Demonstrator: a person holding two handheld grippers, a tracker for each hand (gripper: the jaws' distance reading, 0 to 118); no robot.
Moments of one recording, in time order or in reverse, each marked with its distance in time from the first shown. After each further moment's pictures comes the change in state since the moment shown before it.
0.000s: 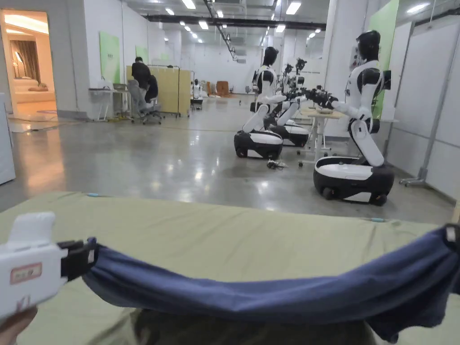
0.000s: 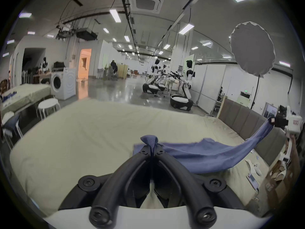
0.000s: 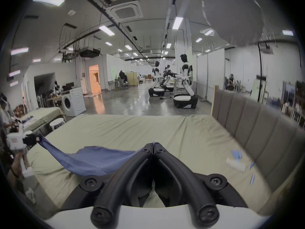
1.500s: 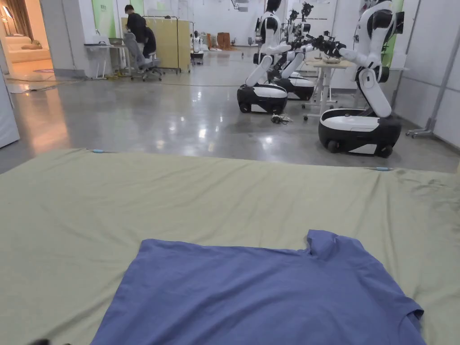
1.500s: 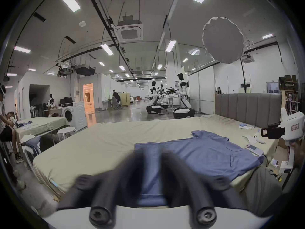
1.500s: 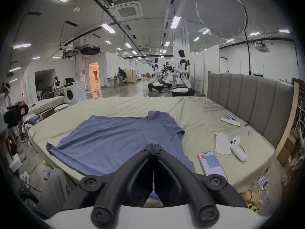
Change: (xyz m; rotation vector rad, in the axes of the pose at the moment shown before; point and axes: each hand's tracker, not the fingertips) left arm 0.117 -0.160 0.193 0.253 0.090 -0.270; right arm -0.060 -0.231 0.156 0.001 -0.023 0.051
